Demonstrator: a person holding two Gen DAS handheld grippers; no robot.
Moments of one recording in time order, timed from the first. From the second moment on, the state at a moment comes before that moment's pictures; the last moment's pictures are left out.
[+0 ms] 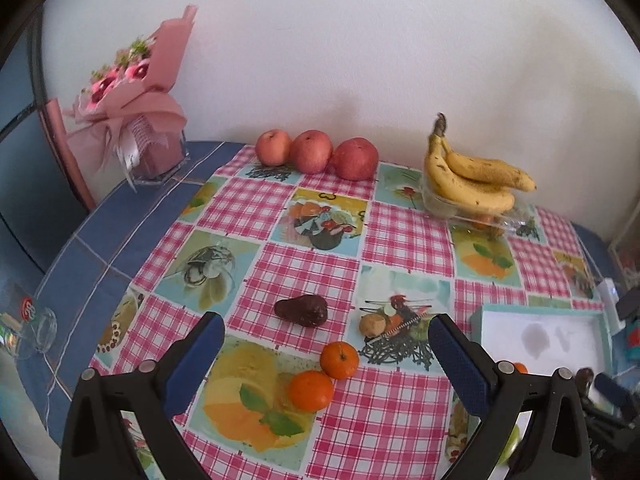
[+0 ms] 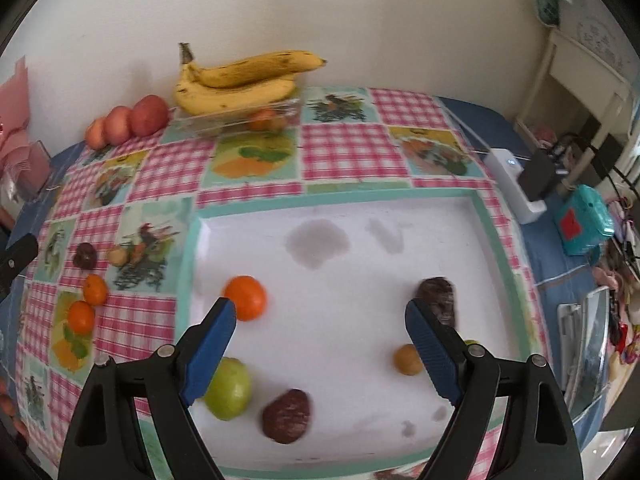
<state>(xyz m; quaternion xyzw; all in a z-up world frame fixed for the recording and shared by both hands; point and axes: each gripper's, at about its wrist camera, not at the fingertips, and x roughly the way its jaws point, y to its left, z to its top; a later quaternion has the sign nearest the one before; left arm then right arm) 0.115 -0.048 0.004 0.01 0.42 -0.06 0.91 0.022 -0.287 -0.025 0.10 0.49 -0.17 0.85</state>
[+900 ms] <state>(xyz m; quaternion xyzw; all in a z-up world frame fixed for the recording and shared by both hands) 0.179 0.071 -0.024 -0.16 0.44 -0.04 0.88 0.098 -0.195 -0.014 0.12 0.45 -0.06 0.88</state>
